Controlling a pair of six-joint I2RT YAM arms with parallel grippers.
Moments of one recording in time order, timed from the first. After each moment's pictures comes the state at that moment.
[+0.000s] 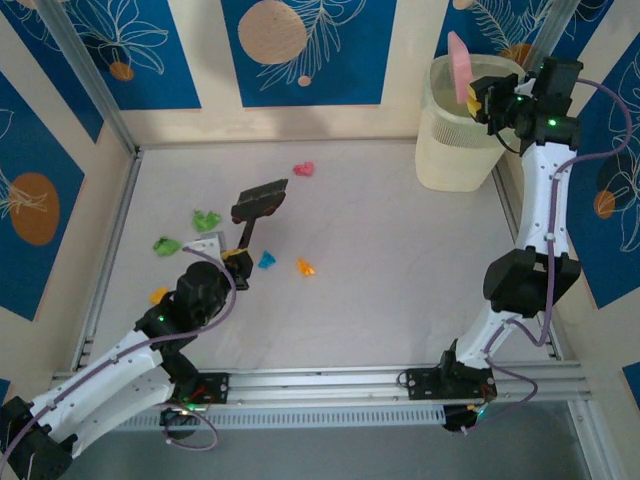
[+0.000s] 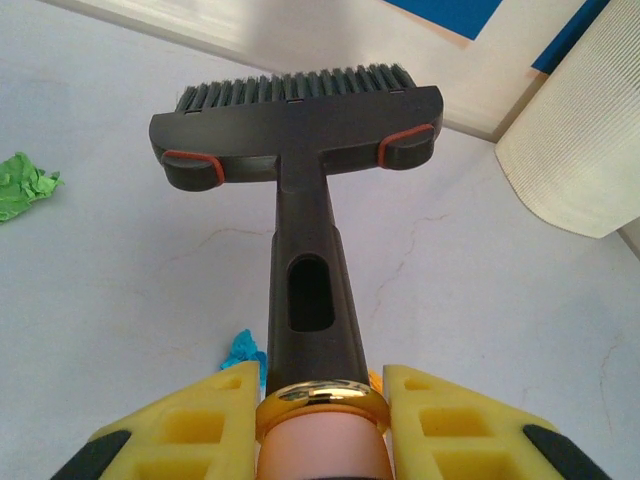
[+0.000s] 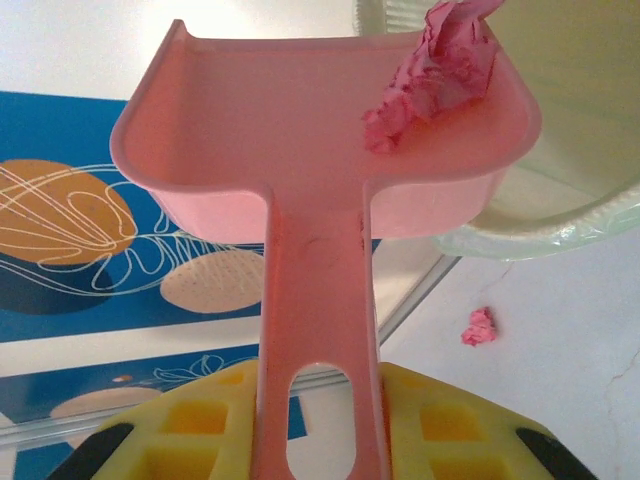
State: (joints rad) left arm -0.72 0.66 0.45 -0.14 -0.37 -0.60; right arm -0.26 1.78 2.07 -0.72 -0.65 1.18
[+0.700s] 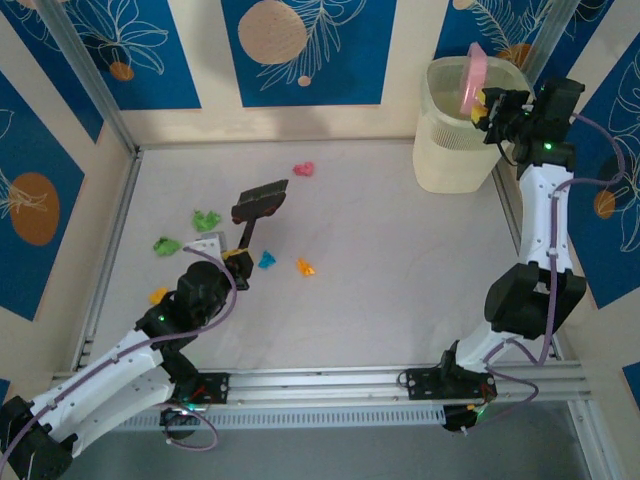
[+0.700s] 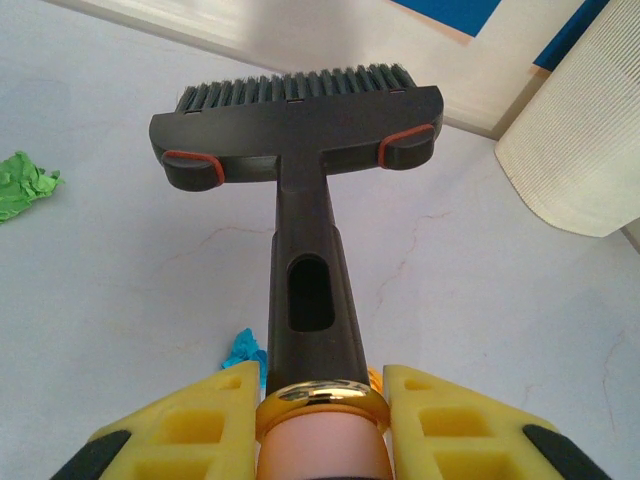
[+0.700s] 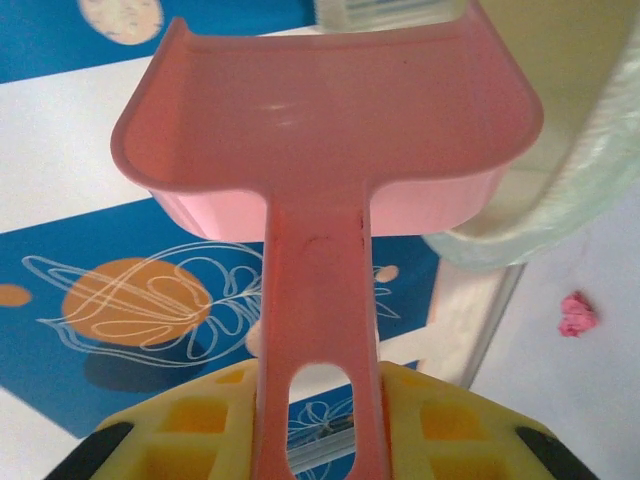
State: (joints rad) left arm -0.72 0.66 0.45 -0.15 -0.37 -0.59; right arm -0.28 1.62 1.76 -0.43 -0.58 1.56
